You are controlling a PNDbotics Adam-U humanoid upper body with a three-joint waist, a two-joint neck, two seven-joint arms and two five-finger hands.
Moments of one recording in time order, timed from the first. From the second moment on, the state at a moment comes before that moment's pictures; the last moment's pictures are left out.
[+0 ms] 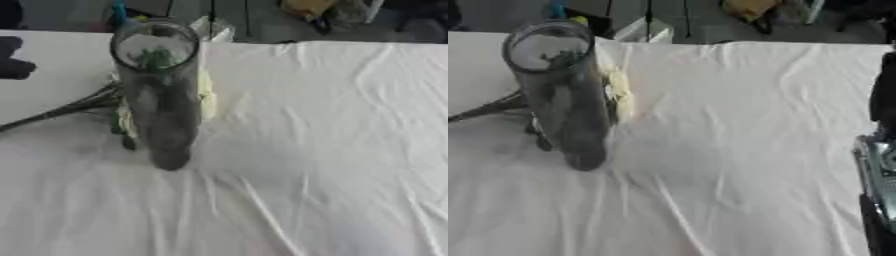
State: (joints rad) left arm -0.36 0.59 -0.13 -1.99 -0.37 -0.25 0.19; right arm -0.31 -0.37 -0.21 -1.99 0.11 -0.52 -0.23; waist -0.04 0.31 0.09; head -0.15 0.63
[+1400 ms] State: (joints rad) left arm -0.53 0.87 -0.18 -1.99 -0.76 0.00 -0.34; right arm -0.31 -0.38 -0.19 -1.99 0.09 -0.52 -0.19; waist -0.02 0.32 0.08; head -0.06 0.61
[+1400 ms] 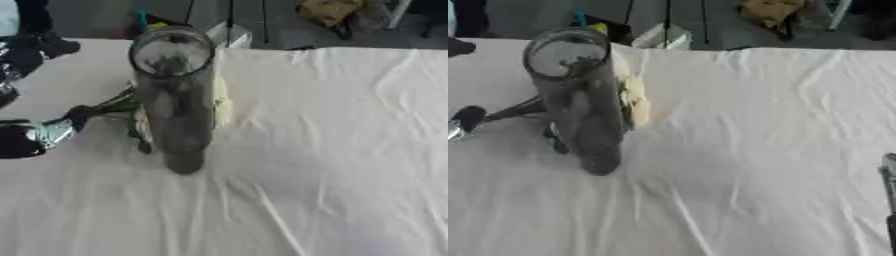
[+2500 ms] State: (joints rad) left arm -0.73 0.83 -0.25 -1.62 -0.83 -0.06 -0.51; right arm -0.30 -0.38 -0.18 -1.99 0.09 -0.53 -0.16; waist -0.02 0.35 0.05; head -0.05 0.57
